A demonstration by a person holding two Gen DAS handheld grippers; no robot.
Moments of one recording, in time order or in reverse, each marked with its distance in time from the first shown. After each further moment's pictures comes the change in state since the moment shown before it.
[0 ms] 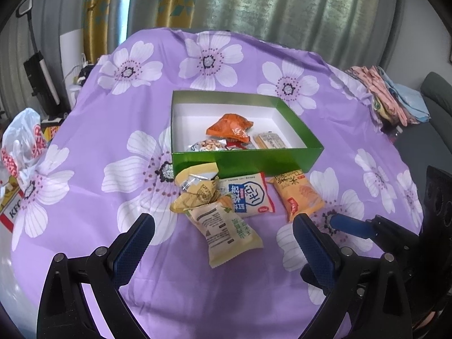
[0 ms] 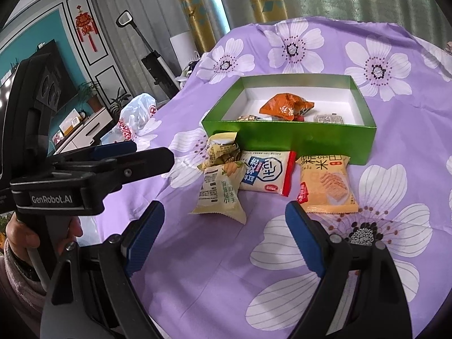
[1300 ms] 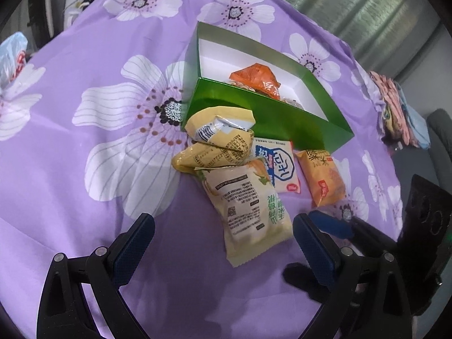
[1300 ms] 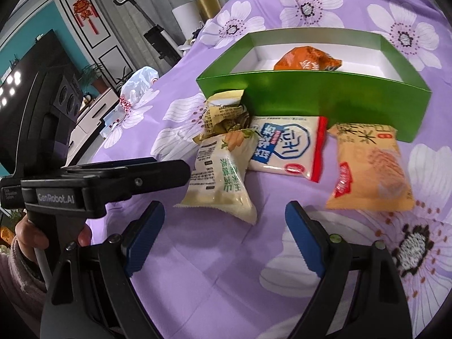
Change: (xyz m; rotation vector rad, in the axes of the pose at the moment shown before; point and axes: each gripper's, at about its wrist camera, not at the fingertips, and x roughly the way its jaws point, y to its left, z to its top) left arm 0.074 0.056 -0.024 -0.212 0.181 -0.152; right arm 0.076 -0.011 -0.007 0.011 0.143 0.078
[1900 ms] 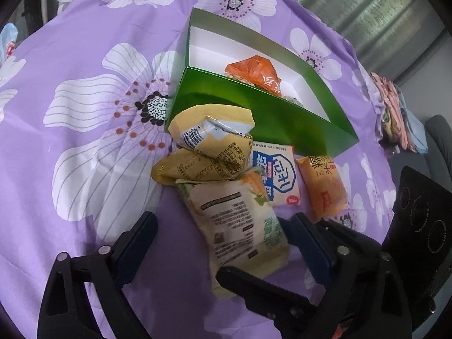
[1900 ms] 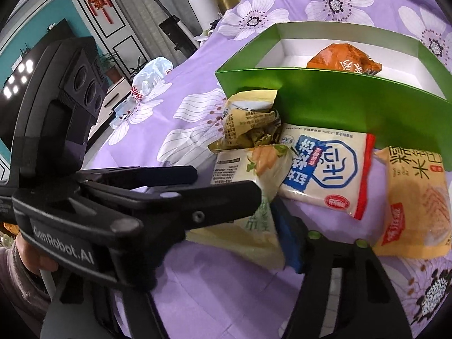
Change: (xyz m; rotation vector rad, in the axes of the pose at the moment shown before) left arm 0.025 0.000 0.010 -0.024 0.029 -0.042; right arm 0.039 0.010 0.020 -0.052 0.033 0.071
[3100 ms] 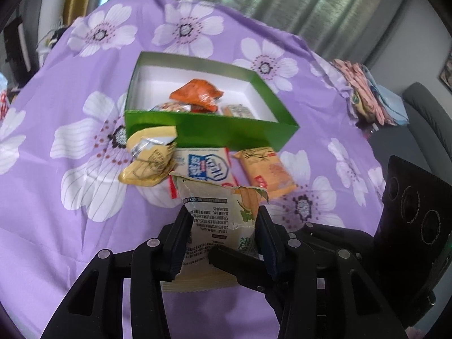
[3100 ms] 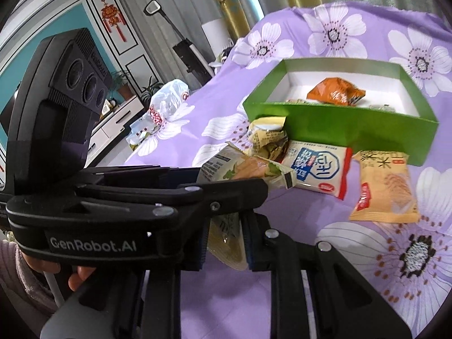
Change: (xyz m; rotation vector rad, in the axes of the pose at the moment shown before) left arm -0.052 -0.074 -0.023 0.182 -0.084 0.000; right arm -0.069 0.022 -0.021 -0.020 -0.133 0.026
